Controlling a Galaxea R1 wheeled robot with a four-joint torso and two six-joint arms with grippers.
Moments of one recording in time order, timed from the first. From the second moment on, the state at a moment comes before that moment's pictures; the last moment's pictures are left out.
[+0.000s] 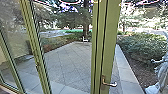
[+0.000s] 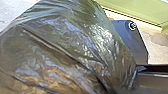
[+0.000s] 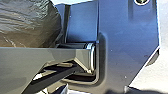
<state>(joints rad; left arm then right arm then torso) 1.49 3.02 -2.67 -0.09 -0.02 0.21 -1.56 3.08 -2.72 0.02 -0.07 -0.03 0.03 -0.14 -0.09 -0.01</state>
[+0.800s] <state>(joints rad) 1.49 2.94 -2.58 -0.09 0.05 0.21 -1.56 2.95 -2.46 0.02 -0.07 -0.03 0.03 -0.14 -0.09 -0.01</state>
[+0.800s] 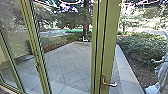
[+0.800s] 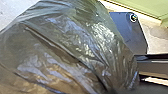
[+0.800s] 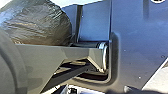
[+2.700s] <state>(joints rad) 1.49 2.71 -2.25 -0.15 0.08 0.20 -1.60 2.07 -1.22 0.03 0.09 -0.03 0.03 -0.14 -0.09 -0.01</state>
